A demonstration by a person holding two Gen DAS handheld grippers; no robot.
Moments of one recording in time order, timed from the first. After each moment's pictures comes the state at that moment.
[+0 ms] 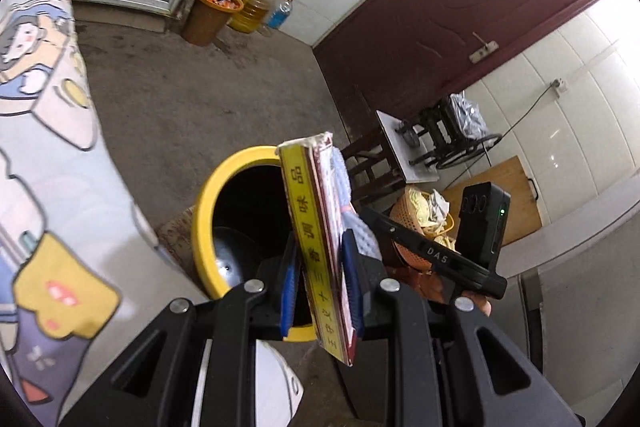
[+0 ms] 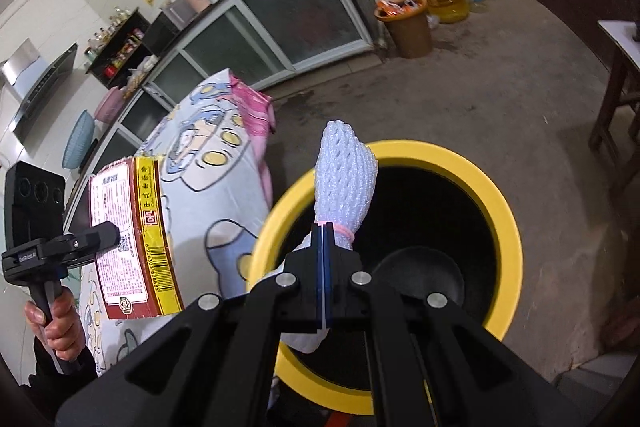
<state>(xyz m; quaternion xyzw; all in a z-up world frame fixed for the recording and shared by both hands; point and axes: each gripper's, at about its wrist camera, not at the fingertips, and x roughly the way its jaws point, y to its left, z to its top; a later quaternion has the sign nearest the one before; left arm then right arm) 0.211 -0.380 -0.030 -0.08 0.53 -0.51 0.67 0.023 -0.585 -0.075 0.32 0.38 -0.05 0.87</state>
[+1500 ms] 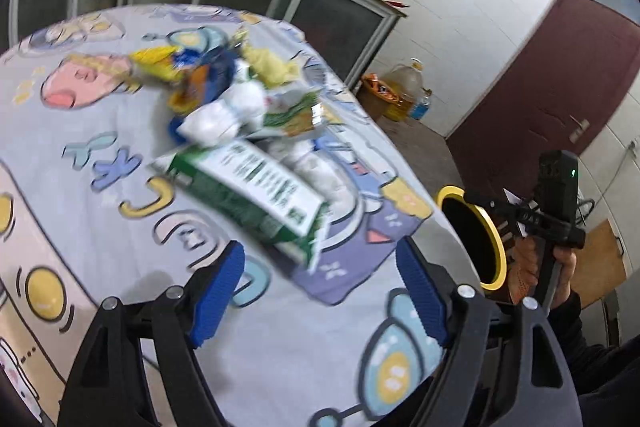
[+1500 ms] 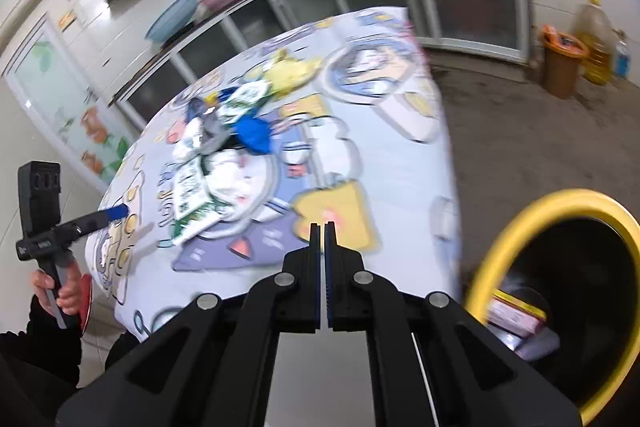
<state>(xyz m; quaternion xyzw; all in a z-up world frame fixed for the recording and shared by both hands) 0.173 -0.018 -0.023 -0.10 0.44 -0.27 0.85 0.146 -0.339 -0.034 0.14 0.42 0.19 0.88</state>
